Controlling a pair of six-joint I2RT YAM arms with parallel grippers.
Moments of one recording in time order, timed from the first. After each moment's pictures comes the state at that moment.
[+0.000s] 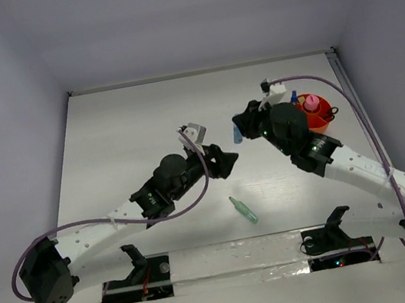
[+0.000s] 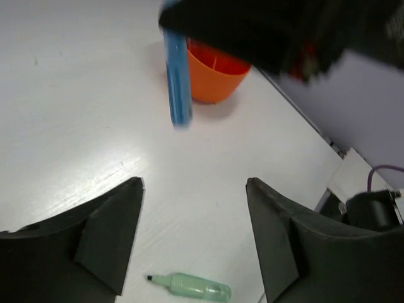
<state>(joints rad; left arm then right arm) -0.97 1.10 0.70 0.32 -0.12 -0.44 0.76 1.10 0.92 0.00 0.31 0.44</state>
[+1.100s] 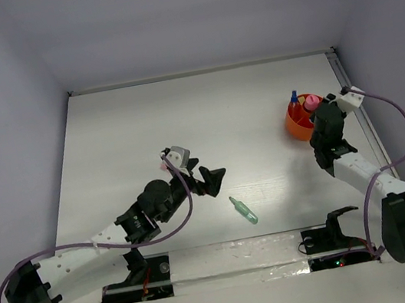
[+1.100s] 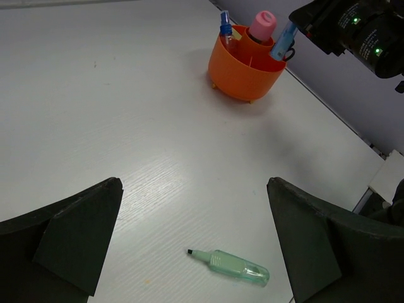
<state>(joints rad) -1.04 0.83 0.45 0.34 -0.28 -0.34 0.14 1.10 0.53 0.44 0.72 0.42</state>
